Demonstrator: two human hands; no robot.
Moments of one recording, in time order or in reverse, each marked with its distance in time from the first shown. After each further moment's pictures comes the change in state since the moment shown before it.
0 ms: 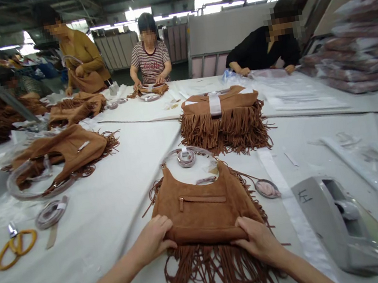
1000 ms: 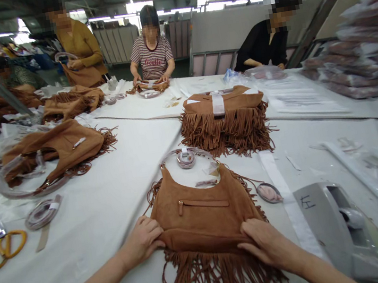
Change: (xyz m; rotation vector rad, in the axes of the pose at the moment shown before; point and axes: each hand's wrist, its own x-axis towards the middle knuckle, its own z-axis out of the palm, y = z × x) left_hand -0.013 -0.040 -0.002 0.093 0.046 0.162; right_hand 0.007 0.001 -0.031 -0.190 -0.136 -0.214
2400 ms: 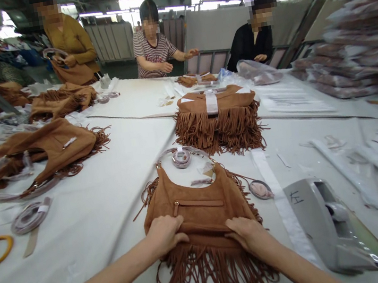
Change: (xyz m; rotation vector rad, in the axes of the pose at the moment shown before) left_hand 0.078 0.063 -0.011 0.122 -0.348 -0.300; right_hand 0.010 -0.003 0.023 -0.110 0.013 0.089
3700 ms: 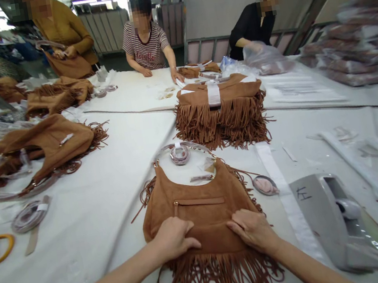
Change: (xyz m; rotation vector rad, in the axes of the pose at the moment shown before) left_hand 0.005 0.021 -0.004 -0.154 -0.056 0.106; right_hand 0.008 0.017 0.021 -0.129 0.263 -0.030
